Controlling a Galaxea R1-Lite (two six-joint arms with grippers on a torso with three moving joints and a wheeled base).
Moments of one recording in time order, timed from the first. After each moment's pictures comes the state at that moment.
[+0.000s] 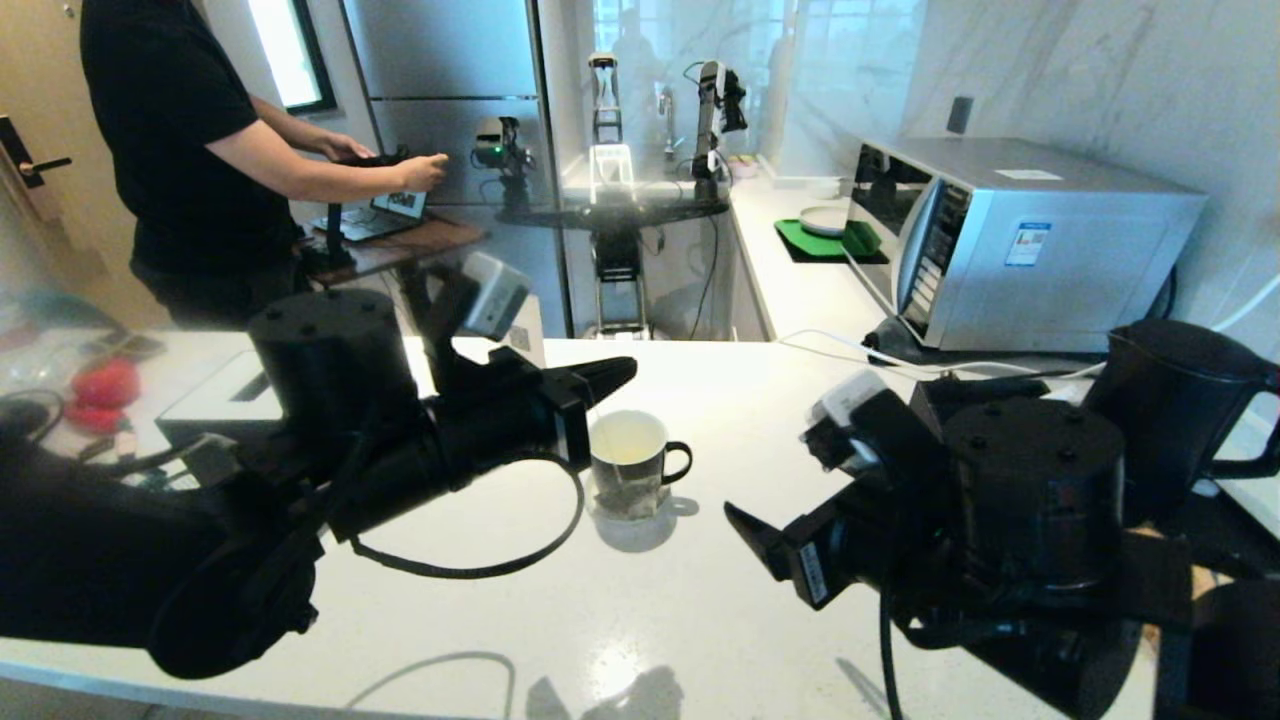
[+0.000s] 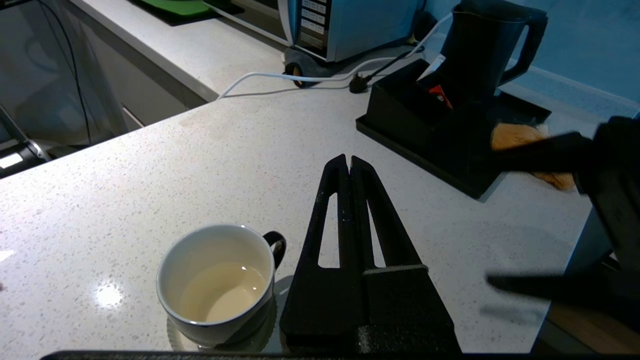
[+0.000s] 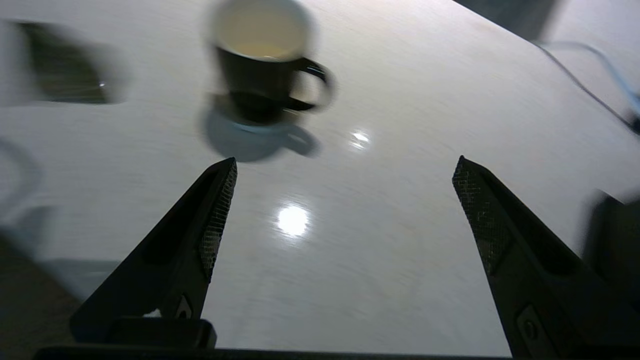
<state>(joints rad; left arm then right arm) -0.55 1.74 -0.69 -1.04 -0.32 -0.10 0.82 1.66 -0.65 -0.71 -0.33 -0.08</state>
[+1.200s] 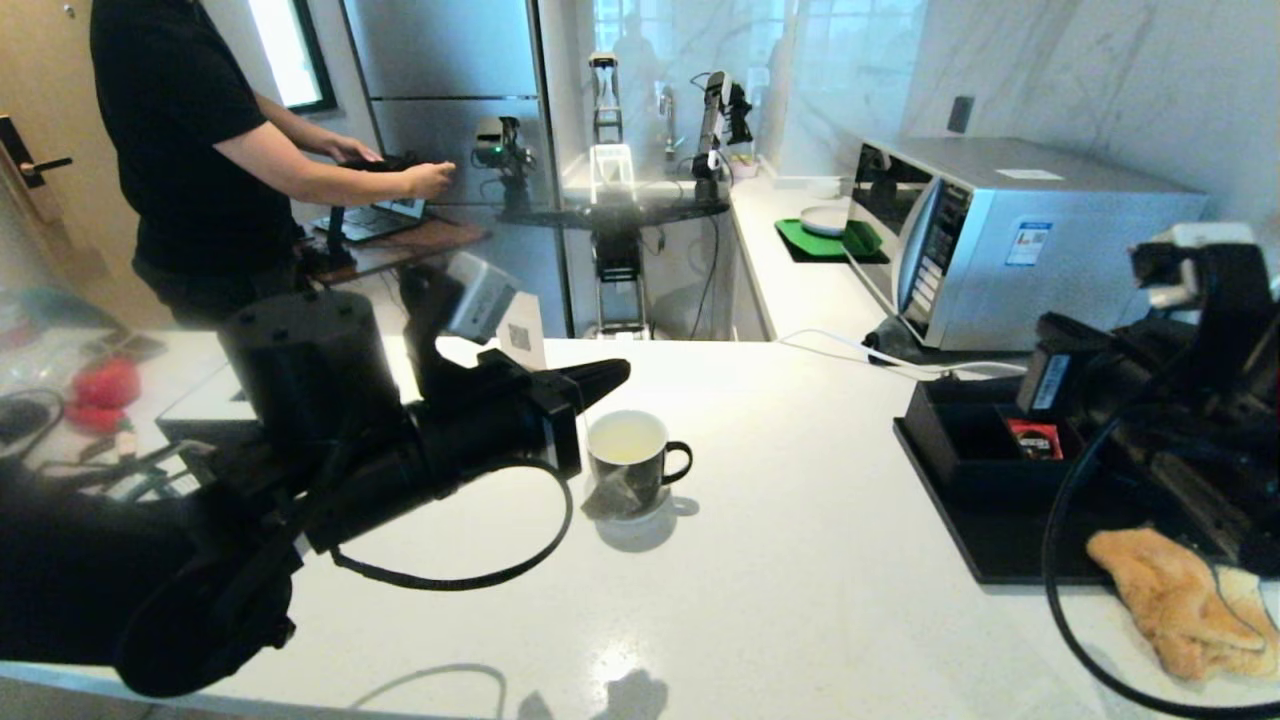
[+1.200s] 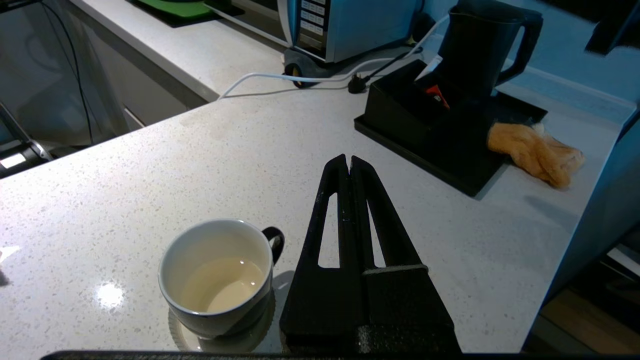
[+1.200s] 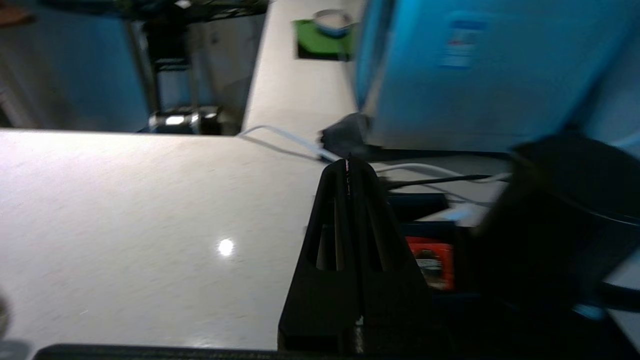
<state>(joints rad) -0.55 1.71 -0.67 -1.04 -0.32 -0.10 0.35 1.47 -0.57 -0.96 -0.47 -0.07</state>
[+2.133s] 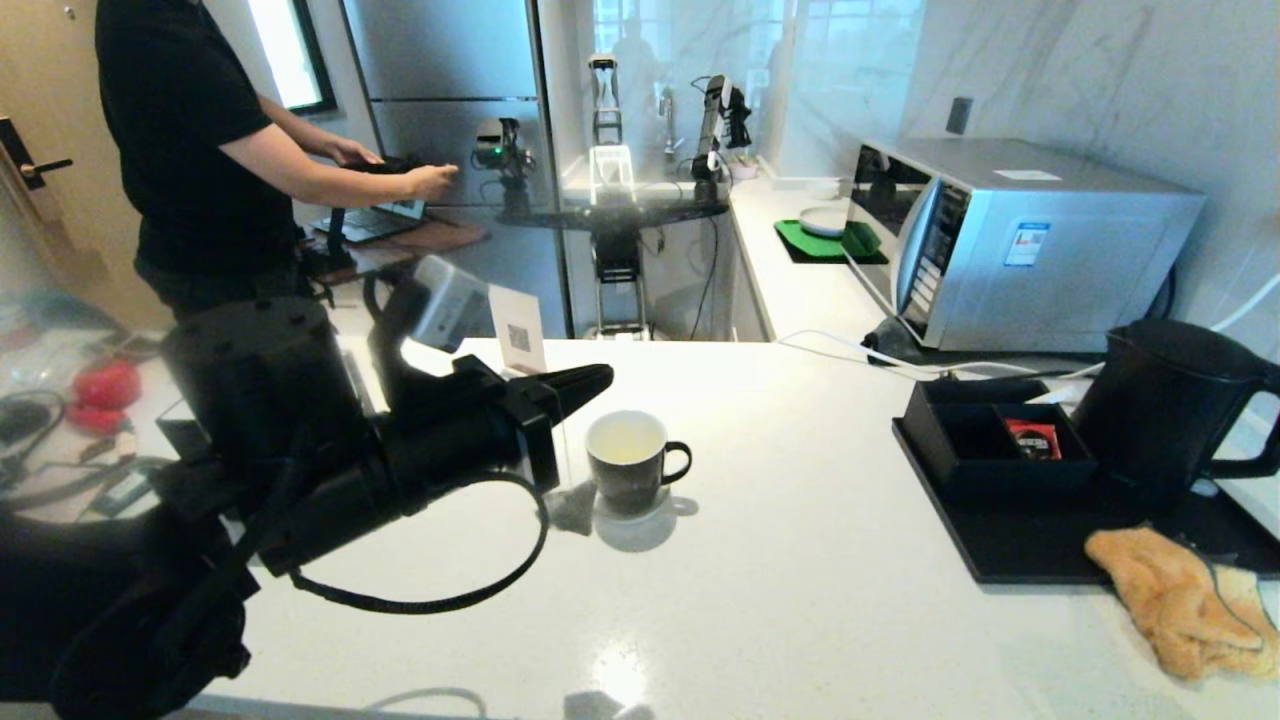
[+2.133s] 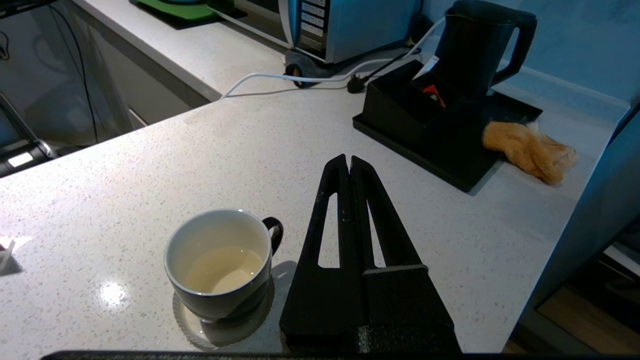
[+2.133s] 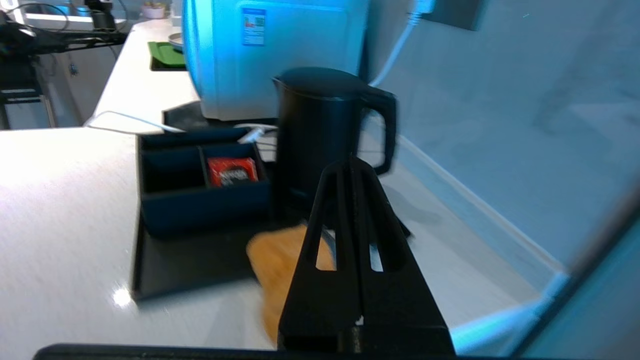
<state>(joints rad) -0.54 1.65 -0.61 -1.04 -0.32 -0.10 0.02 0.55 -0.04 -0.70 -0.44 -0.15</state>
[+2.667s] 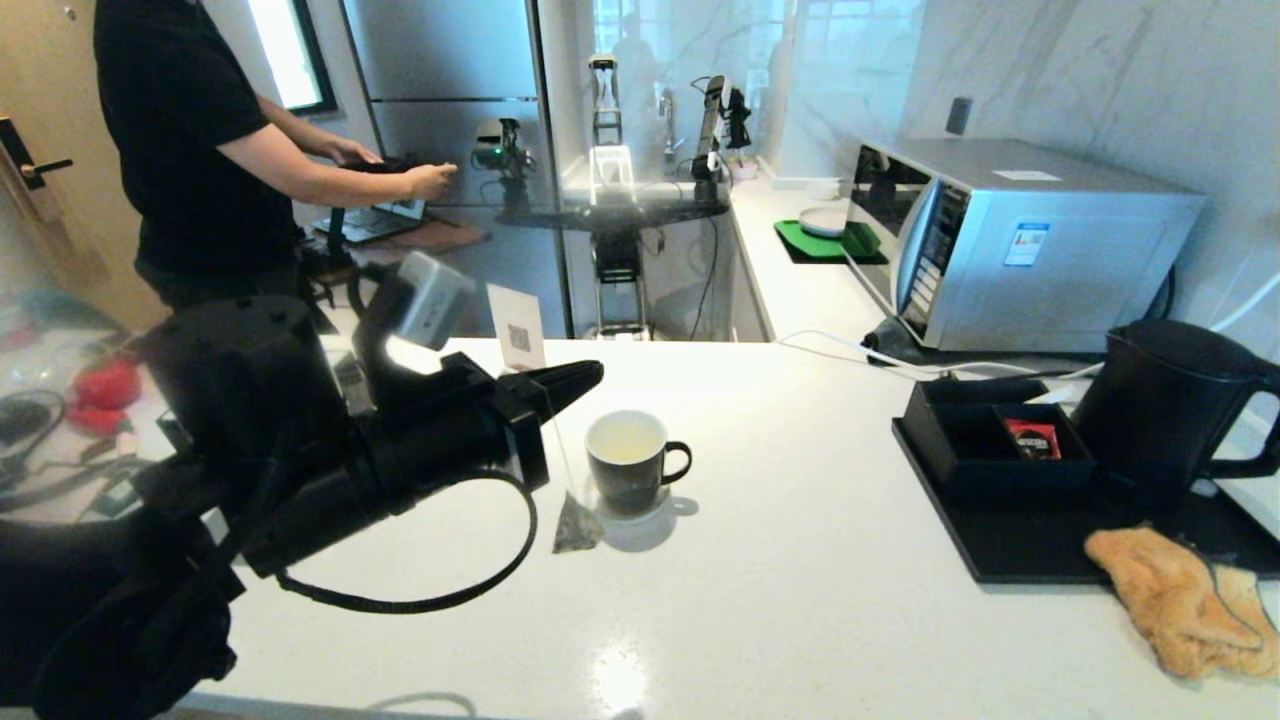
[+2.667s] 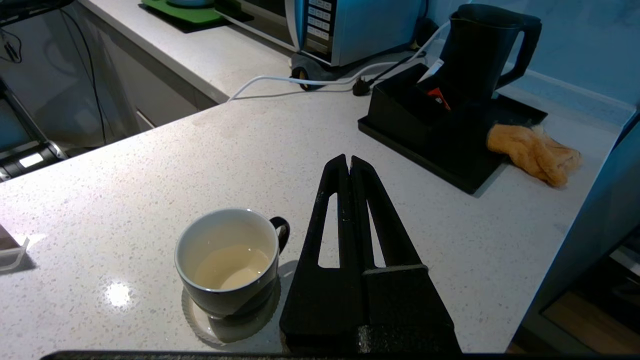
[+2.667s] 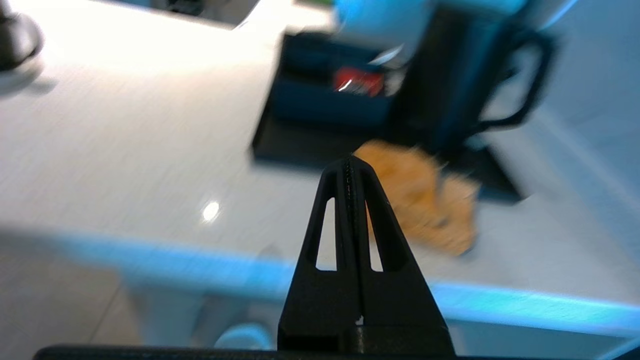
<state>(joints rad) -0.52 1.64 -0.60 -1.04 -0.32 -0.10 0.00 0.04 -0.01 -0.08 -0.04 -0.19</state>
